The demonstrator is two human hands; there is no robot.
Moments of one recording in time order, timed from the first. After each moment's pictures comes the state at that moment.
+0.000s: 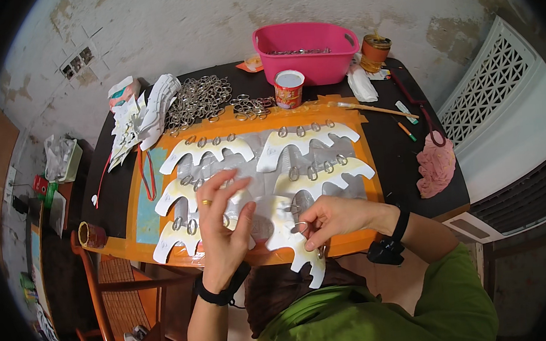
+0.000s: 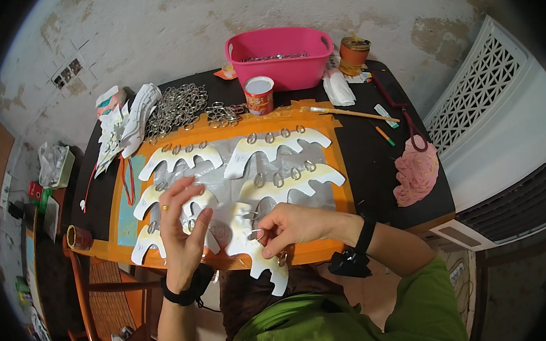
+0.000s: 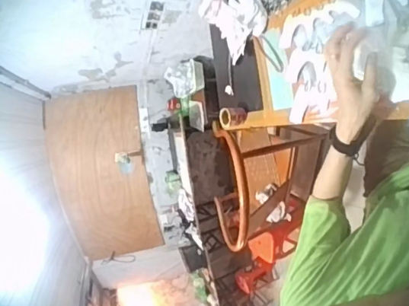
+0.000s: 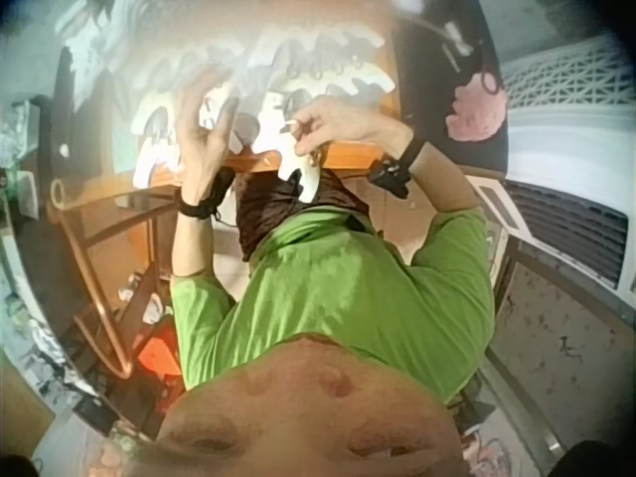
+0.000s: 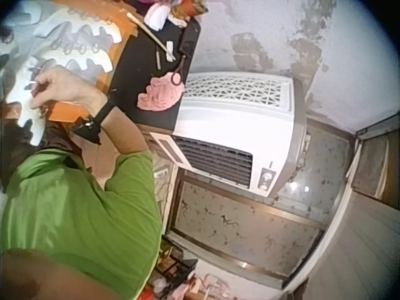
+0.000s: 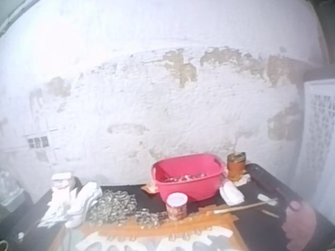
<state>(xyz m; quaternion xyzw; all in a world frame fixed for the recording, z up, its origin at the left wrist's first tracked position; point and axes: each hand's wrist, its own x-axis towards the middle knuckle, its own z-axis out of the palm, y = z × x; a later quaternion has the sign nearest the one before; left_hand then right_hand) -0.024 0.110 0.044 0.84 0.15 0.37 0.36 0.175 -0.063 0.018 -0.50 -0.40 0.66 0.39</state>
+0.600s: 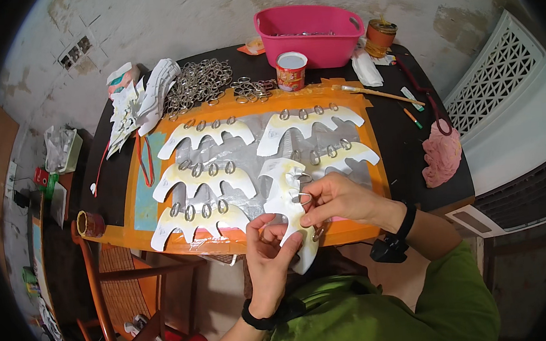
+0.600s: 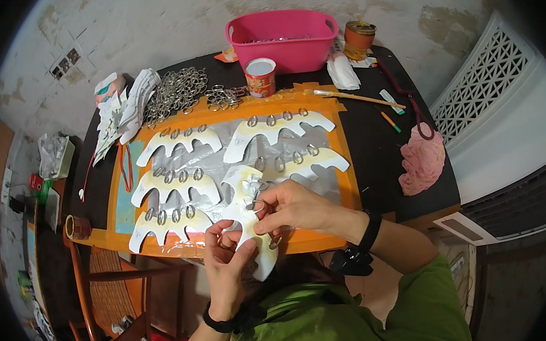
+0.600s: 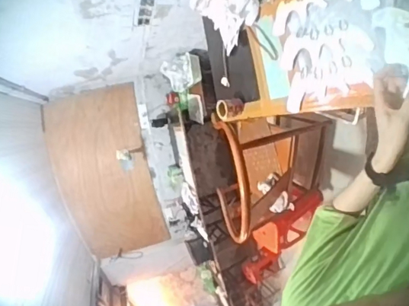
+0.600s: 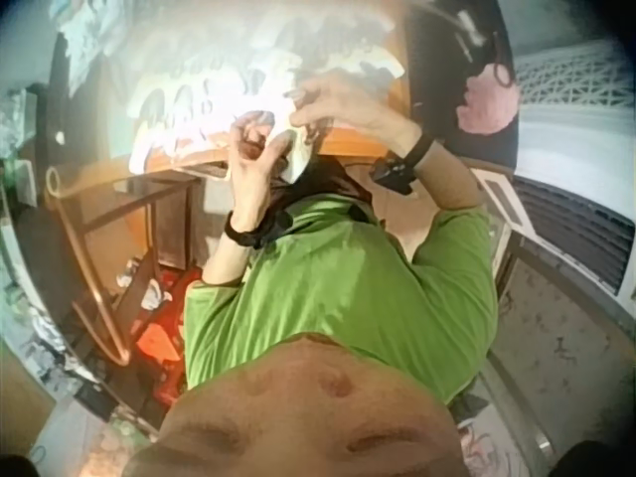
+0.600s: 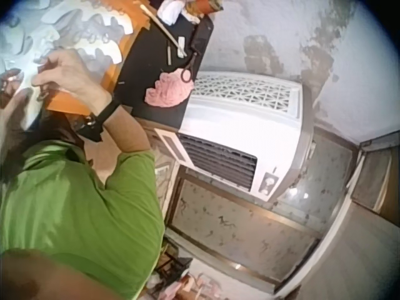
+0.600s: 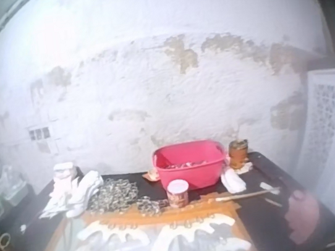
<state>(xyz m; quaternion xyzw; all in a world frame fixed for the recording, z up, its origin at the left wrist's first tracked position) -0.045 0.012 0.005 0.44 0.26 0.27 0.82 0.160 -0.065 0.034 -0.51 -0.30 0.62 0.52</state>
